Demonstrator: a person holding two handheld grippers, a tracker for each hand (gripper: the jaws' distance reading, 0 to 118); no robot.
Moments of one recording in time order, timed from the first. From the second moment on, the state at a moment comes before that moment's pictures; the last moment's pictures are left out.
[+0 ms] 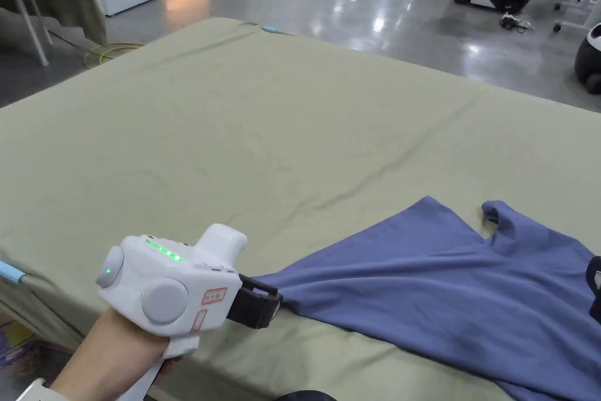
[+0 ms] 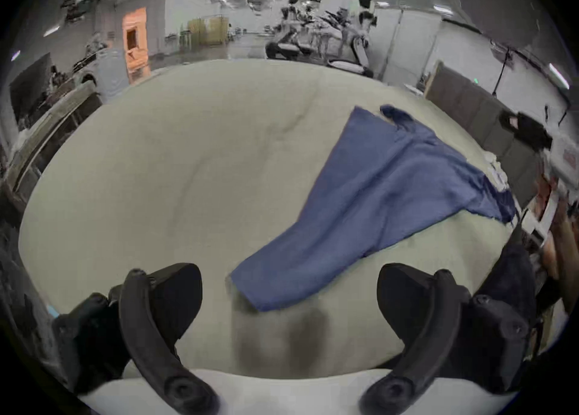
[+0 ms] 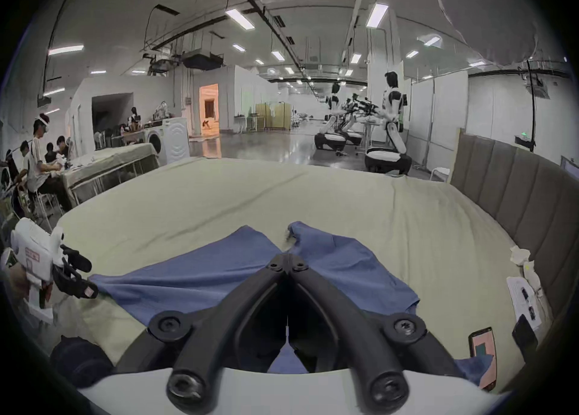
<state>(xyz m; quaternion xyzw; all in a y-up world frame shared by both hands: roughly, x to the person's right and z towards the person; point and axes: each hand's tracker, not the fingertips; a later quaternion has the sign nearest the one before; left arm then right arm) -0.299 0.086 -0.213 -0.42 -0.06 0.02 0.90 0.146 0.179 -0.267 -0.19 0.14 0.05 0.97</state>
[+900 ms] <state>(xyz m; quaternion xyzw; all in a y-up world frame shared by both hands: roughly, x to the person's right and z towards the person) -0.283 0.125 -0.223 -0.41 -0.07 0.07 0.90 0.222 0.060 -0.565 -0.47 0.06 0.10 0.88</state>
